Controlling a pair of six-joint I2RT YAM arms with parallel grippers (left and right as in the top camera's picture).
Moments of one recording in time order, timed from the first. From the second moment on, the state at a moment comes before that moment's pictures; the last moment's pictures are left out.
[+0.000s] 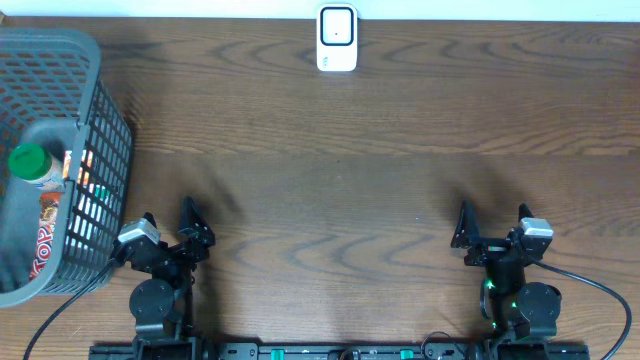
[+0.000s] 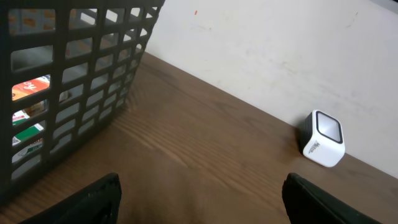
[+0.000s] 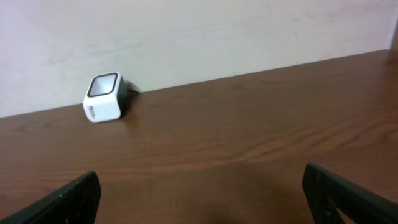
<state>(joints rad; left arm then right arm) 0.05 0.02 0.03 -0.13 -0.13 -0.42 0.02 0.01 0.01 -0.07 0.02 0.18</state>
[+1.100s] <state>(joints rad) 0.05 0.03 0.08 -0.25 0.21 -0.35 0.02 0.01 0.01 -0.07 0.02 0.18</state>
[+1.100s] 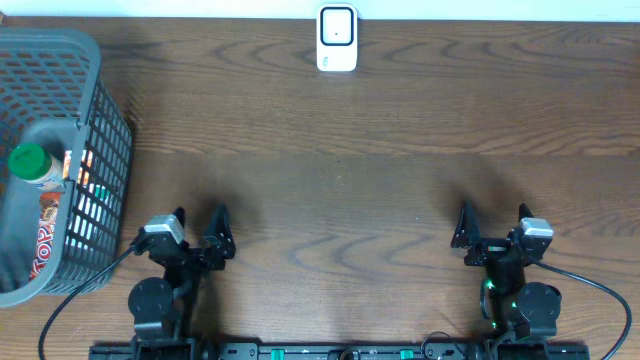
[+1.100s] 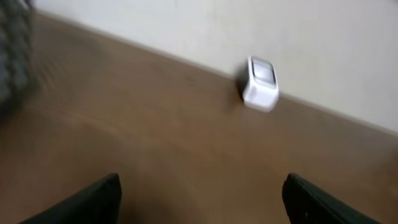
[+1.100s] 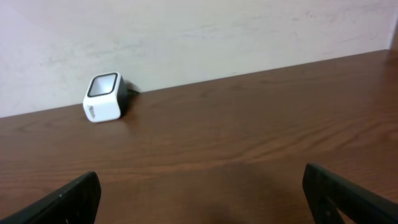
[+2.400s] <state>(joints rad) 0.80 1.56 1.93 -1.13 0.24 -0.28 0.02 0.01 0.01 -0.07 0.02 0.18</state>
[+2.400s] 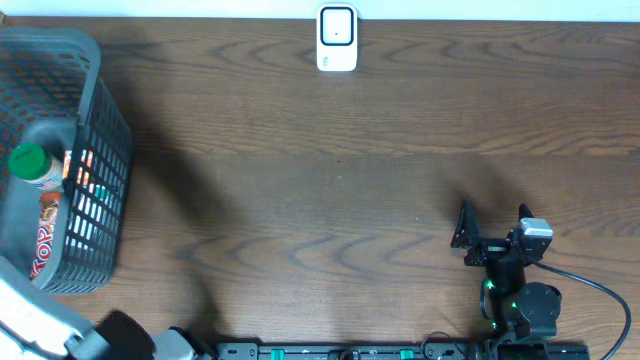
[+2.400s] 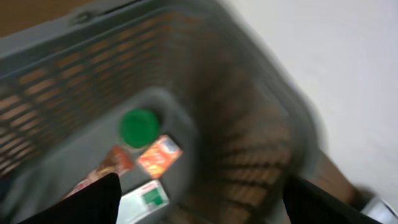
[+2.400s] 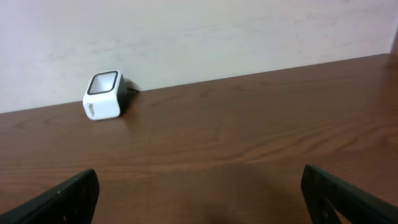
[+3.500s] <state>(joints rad) 0.67 2.18 1.92 -1.03 -0.19 -0.47 0.02 0.01 0.01 -0.07 0.02 0.18</state>
